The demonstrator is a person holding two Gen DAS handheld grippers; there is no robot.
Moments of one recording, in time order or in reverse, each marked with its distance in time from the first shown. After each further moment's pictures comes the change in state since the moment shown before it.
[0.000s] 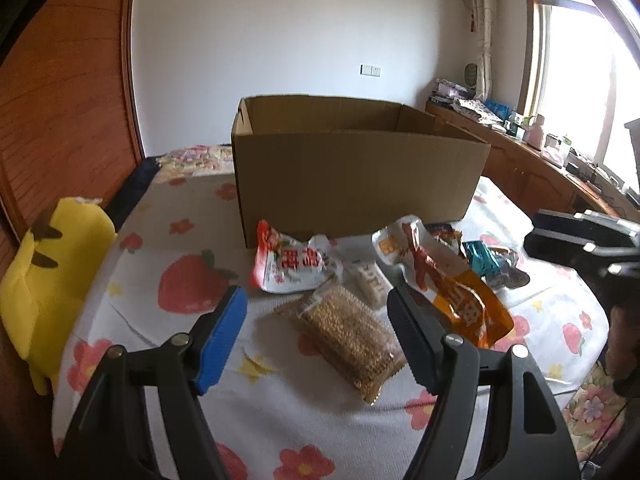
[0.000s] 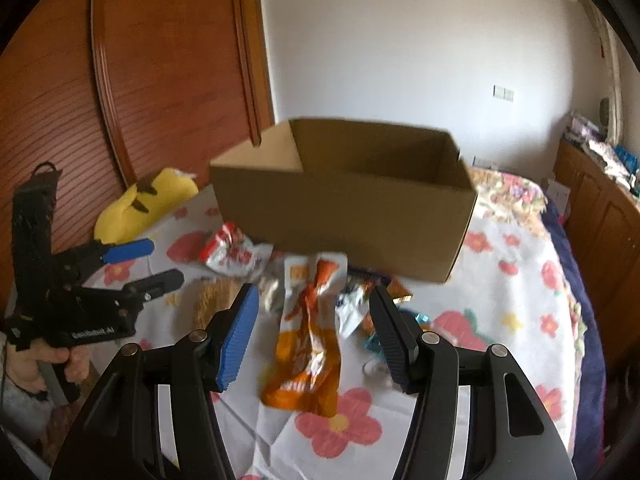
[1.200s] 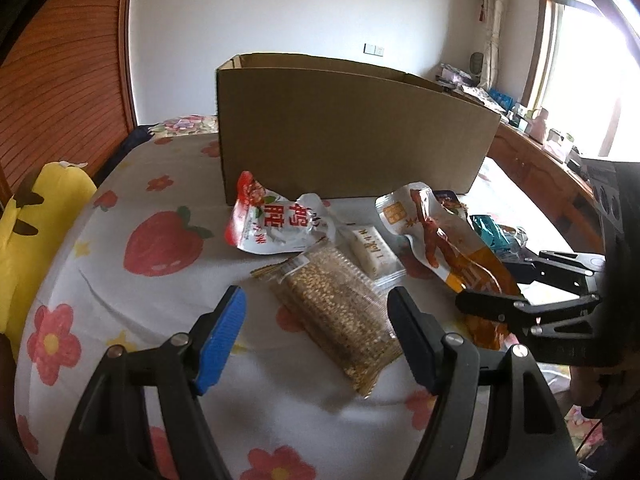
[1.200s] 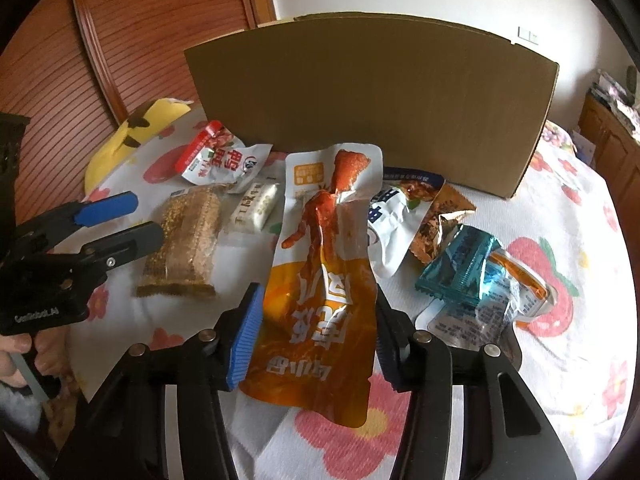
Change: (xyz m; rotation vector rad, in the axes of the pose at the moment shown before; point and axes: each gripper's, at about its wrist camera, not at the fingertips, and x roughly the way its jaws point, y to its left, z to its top) left arm 0.034 -0.001 -0.013 -0.040 0.079 -0.032; right arm 0.085 0.000 -0.042 0.010 0.233 0.065
